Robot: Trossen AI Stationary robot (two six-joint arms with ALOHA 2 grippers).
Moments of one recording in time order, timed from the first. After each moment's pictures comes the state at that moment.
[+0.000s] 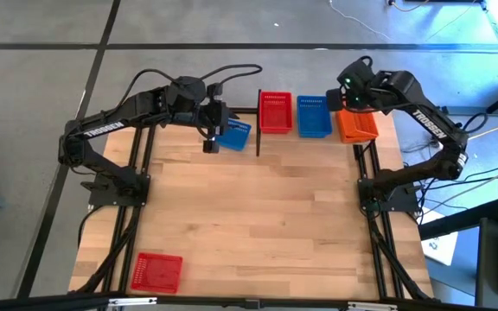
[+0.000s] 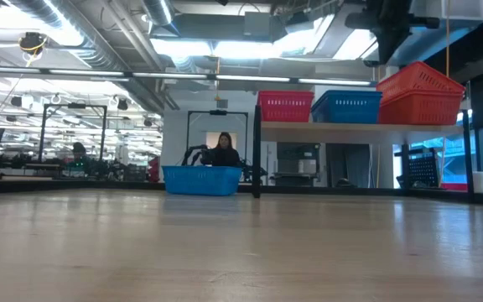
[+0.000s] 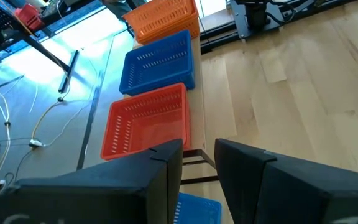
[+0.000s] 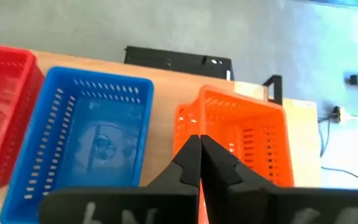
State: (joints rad) left arm 0.26 1.39 1.63 -0.71 -0.06 0.48; right arm -0.64 1.33 1.65 -1.44 0.48 0.70
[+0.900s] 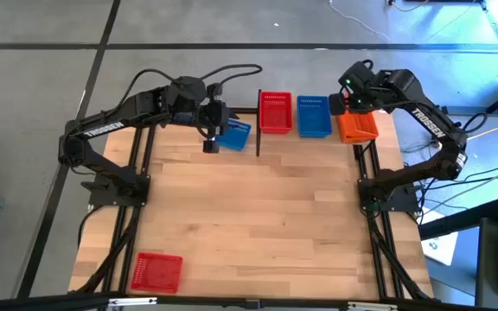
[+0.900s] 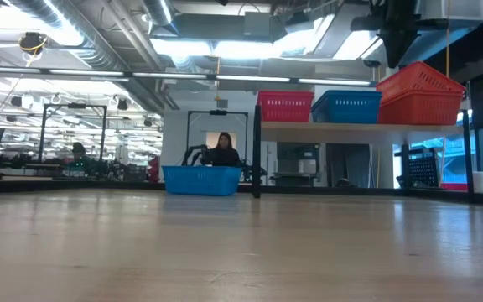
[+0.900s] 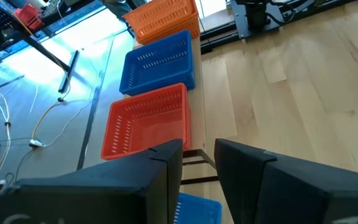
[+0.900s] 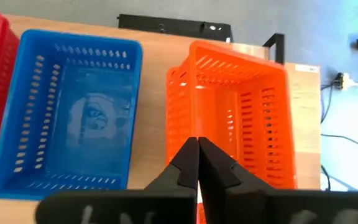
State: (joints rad) left arm 0.26 1.39 1.63 -0.71 -0.06 0.48; right arm -0.67 1.33 1.65 -1.54 0.38 0.75
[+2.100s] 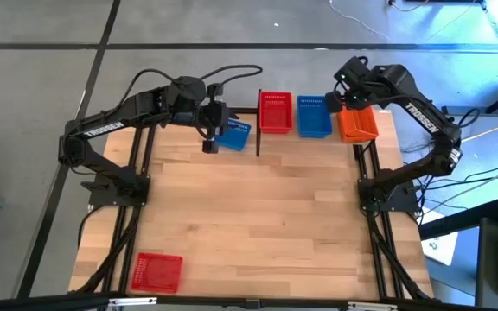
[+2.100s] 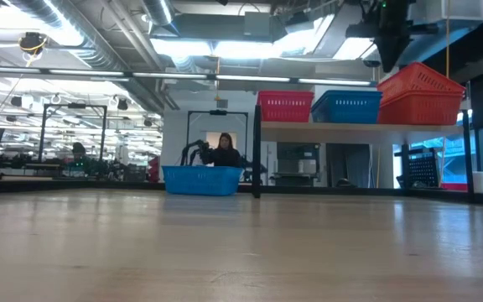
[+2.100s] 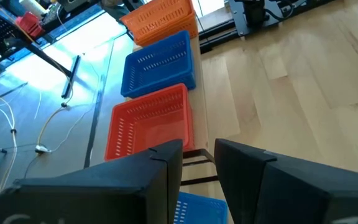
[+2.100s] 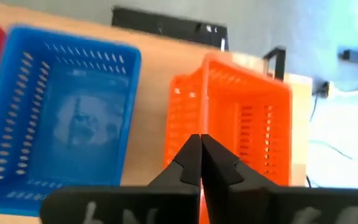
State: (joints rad) left arm 0.26 1.39 1.63 -0.71 -0.06 0.53; right arm -0.70 1.39 1.68 -1.53 0.39 0.65
